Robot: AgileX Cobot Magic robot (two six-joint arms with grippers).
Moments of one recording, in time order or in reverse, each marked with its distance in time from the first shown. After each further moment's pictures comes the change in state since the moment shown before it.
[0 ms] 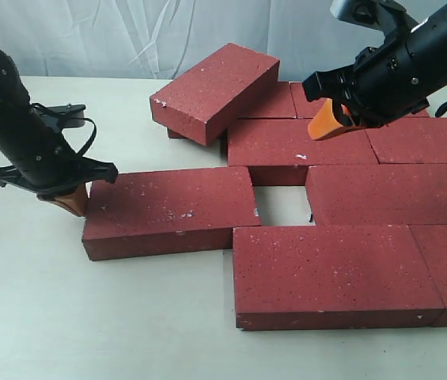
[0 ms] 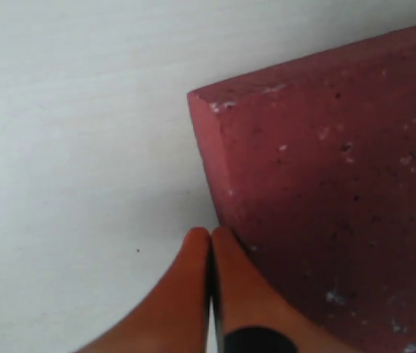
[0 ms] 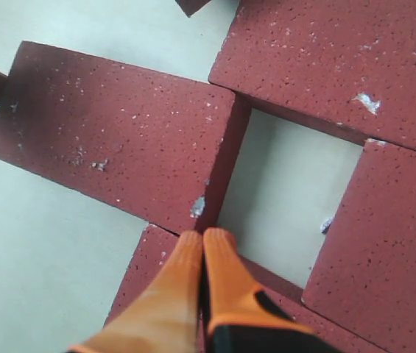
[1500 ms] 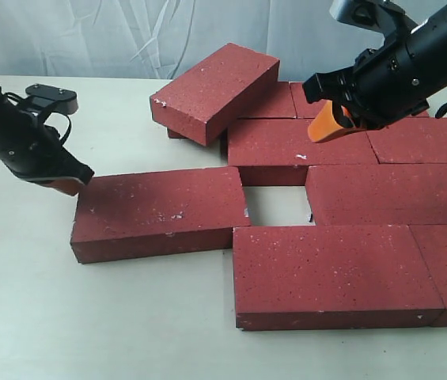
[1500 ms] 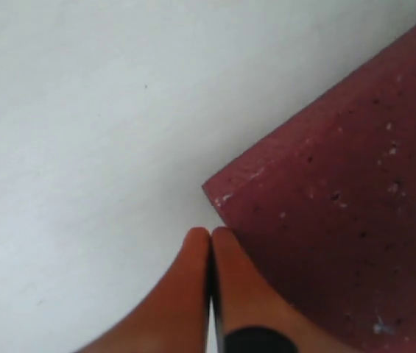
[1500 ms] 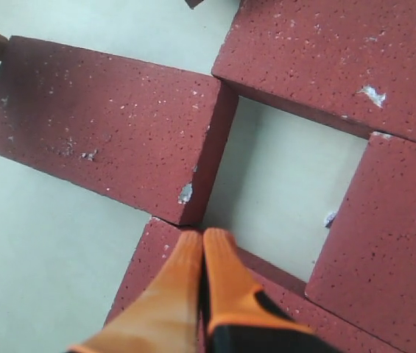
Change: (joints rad) left arm 0.085 -0.038 0.032 -0.088 -0.127 0.474; right arm 0.000 0.000 0.000 0.000 0.014 0.002
